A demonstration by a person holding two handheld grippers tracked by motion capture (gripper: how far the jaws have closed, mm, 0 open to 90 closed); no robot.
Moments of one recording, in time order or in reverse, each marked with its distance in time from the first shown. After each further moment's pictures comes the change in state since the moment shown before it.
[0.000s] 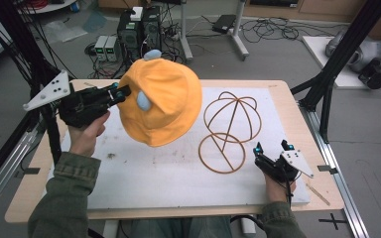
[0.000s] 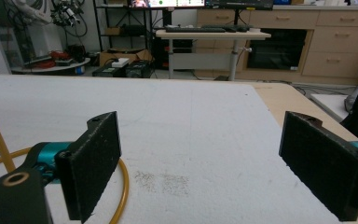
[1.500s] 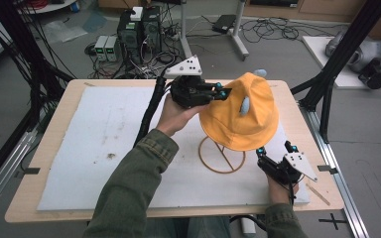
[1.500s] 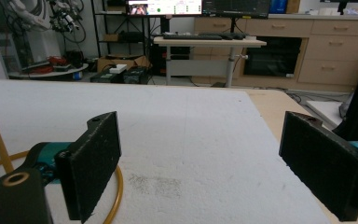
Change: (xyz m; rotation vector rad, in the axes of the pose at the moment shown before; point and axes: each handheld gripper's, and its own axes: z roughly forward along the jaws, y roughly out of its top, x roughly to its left) left arm -0.037 -0.031 0.206 0.315 -0.234 -0.069; right arm -0.004 0.001 -0.008 -0.031 -0.008 -0.012
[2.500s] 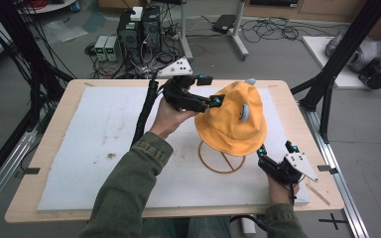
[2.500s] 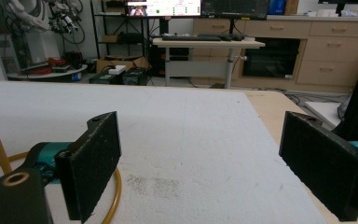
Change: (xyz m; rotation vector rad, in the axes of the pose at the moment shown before) left arm 0.005 -0.010 -0.021 -0.042 0.113 -0.057; right arm -0.002 0.000 -0.001 -0.003 -0.006 0.000
